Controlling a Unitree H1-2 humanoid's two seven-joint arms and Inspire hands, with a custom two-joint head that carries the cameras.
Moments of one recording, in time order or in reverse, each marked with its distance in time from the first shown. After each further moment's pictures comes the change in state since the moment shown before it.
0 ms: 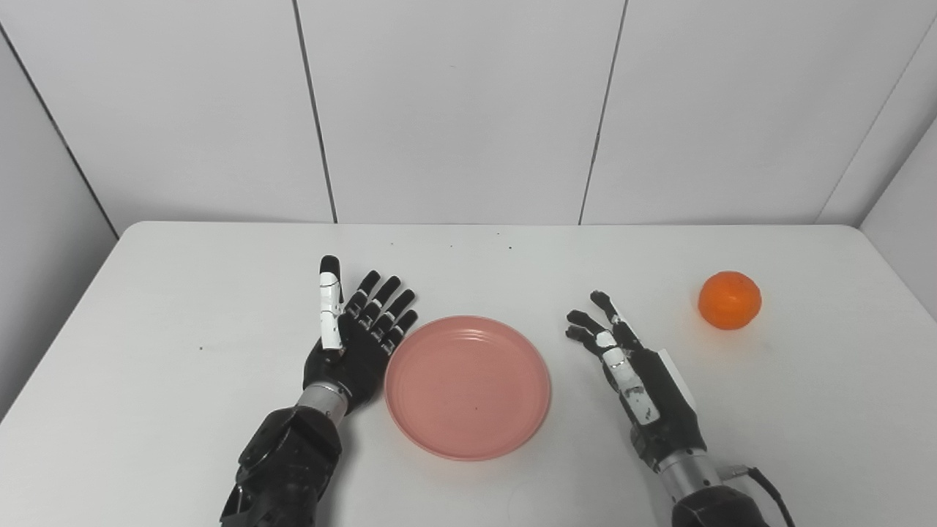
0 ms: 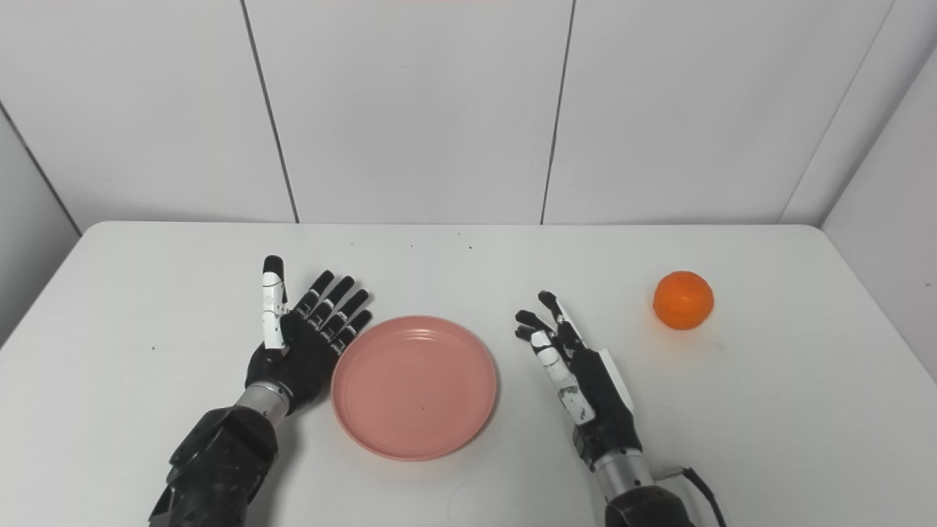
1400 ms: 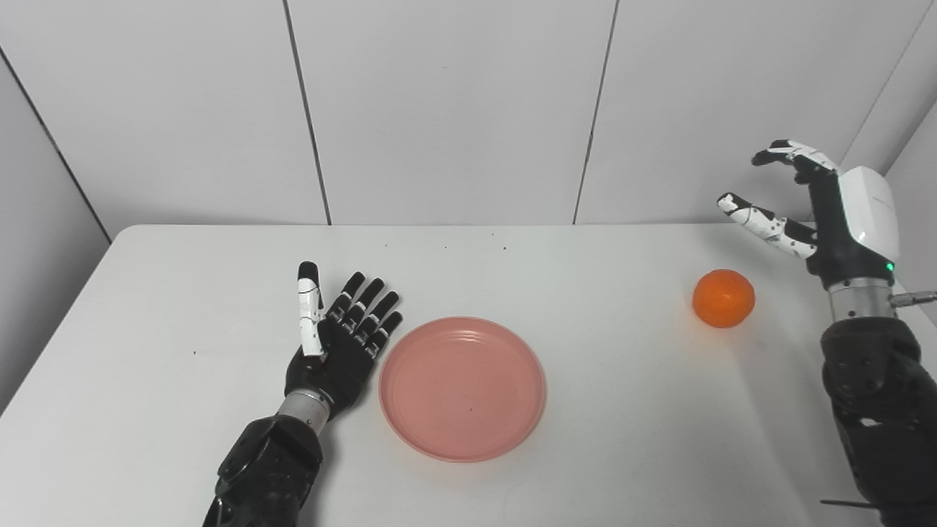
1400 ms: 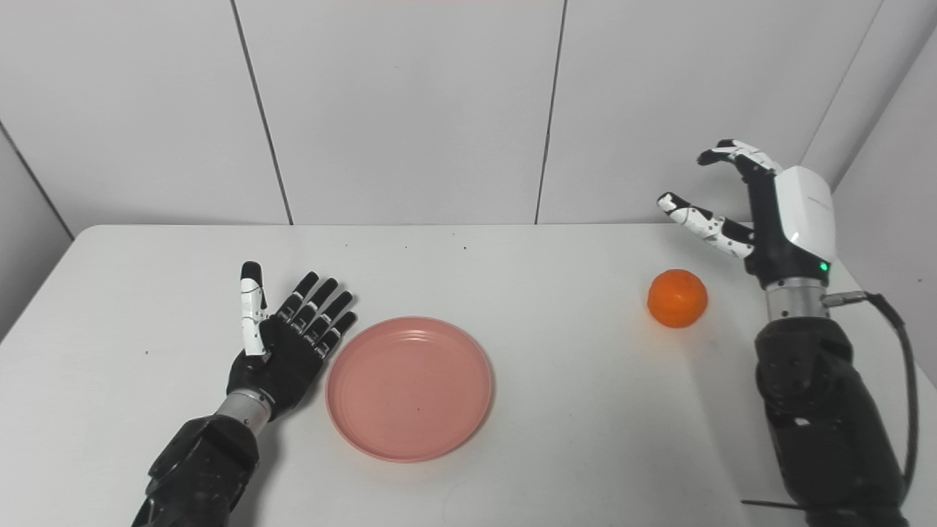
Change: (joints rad) left arm 0.012 0.003 0.043 0.003 0.033 0.000 -0.075; right arm -0.407 -0.440 -0.088 0.412 -0.662 -0.197 -0.322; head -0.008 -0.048
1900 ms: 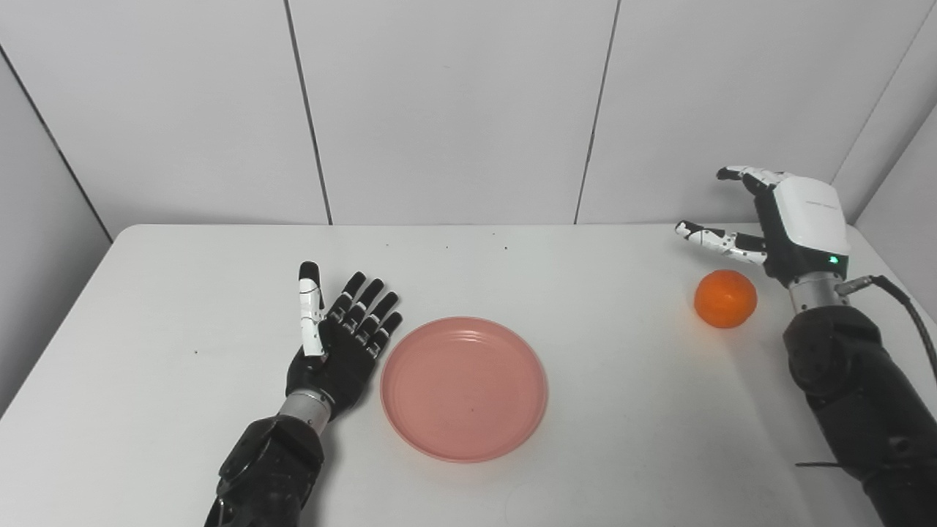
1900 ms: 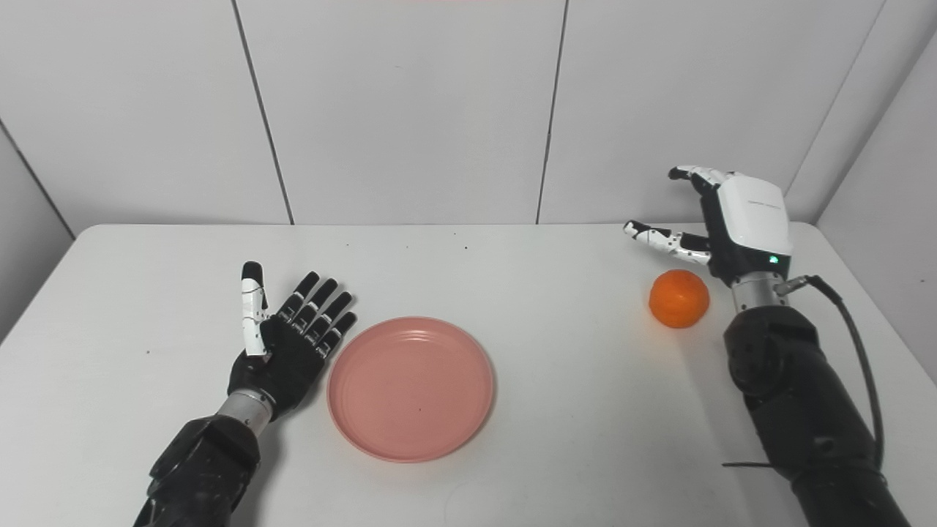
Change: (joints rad) left arm 0.000 0.000 0.001 0.000 -0.005 0.000 0.002; right arm -0.086 -0.025 0.134 0.231 -0.106 -0.001 -0.067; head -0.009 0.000
